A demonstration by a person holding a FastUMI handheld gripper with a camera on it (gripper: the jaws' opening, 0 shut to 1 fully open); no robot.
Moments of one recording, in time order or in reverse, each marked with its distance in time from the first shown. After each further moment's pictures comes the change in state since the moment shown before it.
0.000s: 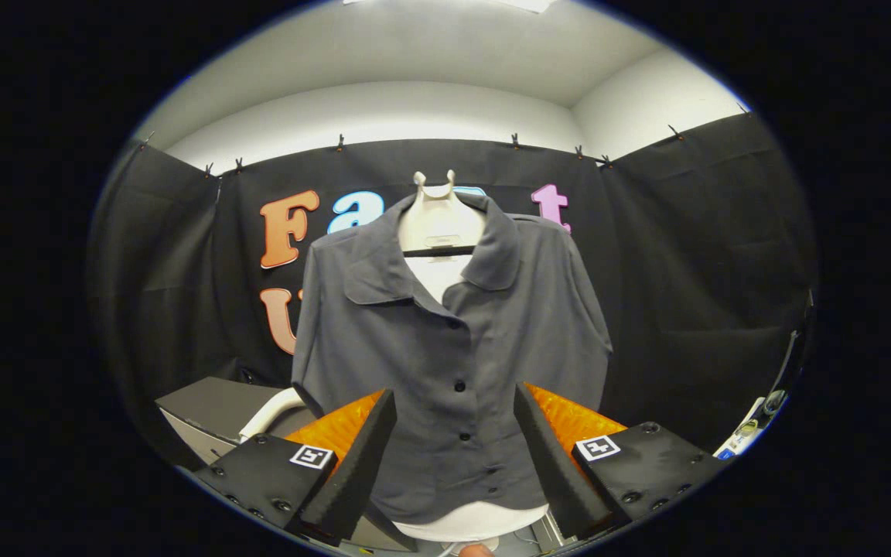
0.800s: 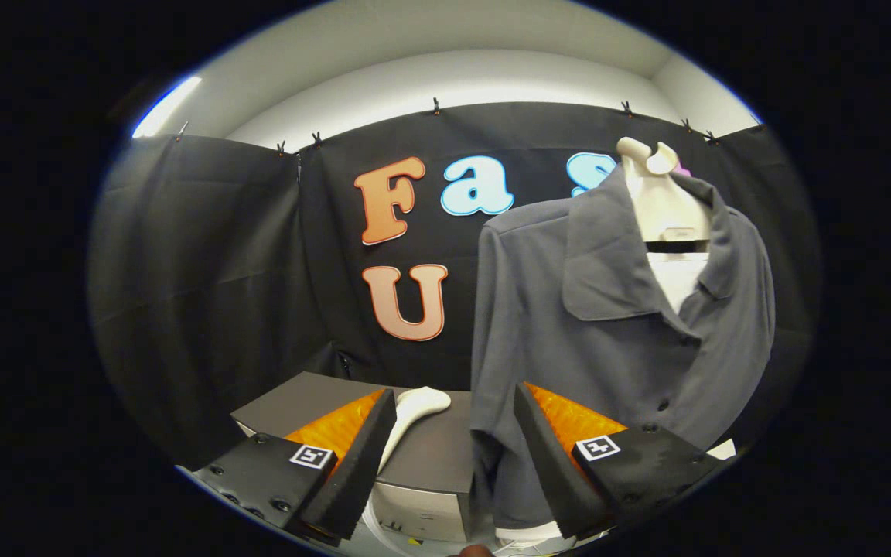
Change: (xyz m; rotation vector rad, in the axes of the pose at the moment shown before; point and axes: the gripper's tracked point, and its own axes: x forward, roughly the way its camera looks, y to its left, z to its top) arm 0.073 0.223 0.003 0.018 0.174 0.342
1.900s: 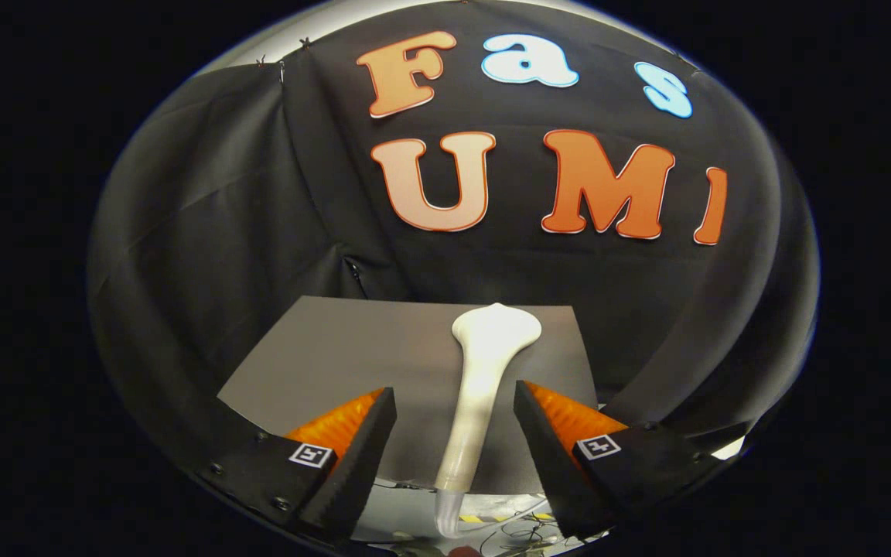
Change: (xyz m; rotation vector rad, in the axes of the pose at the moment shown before) arm 0.178 0.110 -0.141 0.034 0.468 -0.038
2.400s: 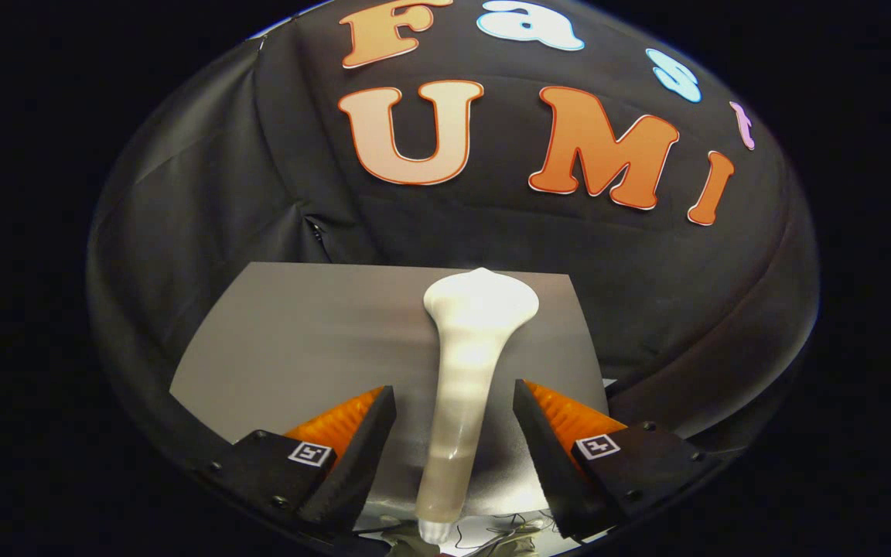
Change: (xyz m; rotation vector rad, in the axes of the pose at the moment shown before) arm 0.072 -0.027 -0.024 0.001 0.158 -0.119
